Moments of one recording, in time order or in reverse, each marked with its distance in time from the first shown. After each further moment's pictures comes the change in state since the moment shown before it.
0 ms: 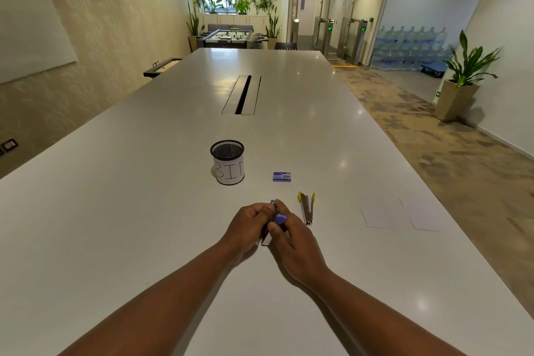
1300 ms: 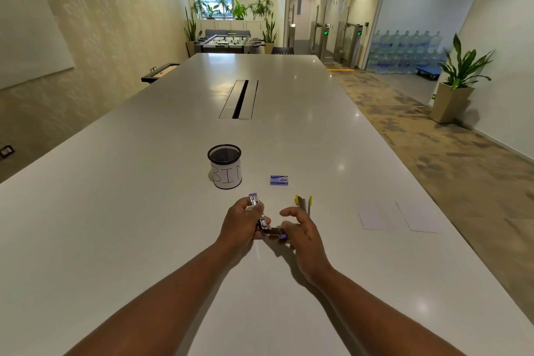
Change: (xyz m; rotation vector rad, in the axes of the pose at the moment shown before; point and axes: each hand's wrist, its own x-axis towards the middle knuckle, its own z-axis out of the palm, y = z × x) left_hand 0.013 0.005 -0.002 -0.025 0.234 -0.055; right_hand 0.002 -0.016 -0.021 0.526 0.067 0.181
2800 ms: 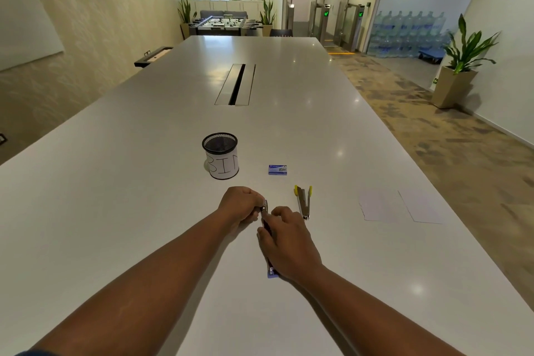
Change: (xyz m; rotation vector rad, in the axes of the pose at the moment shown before) left_hand 0.038 0.011 -0.004 0.182 -0.007 -0.228; right_hand 0.008 0.023 0.017 -0.937 -0.065 -0.213
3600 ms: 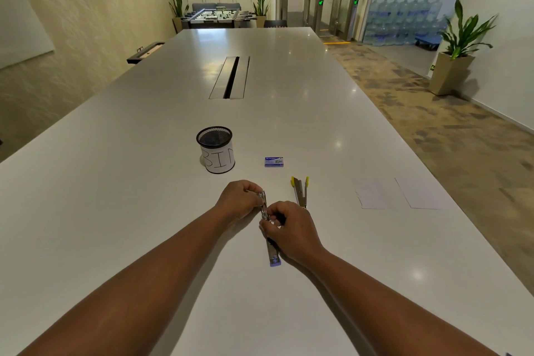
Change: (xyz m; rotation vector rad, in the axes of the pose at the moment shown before) left_hand -0.016 0.006 0.003 0.384 0.026 0.169; right_hand 0.006 0.007 -0.008 0.302 0.061 0.135
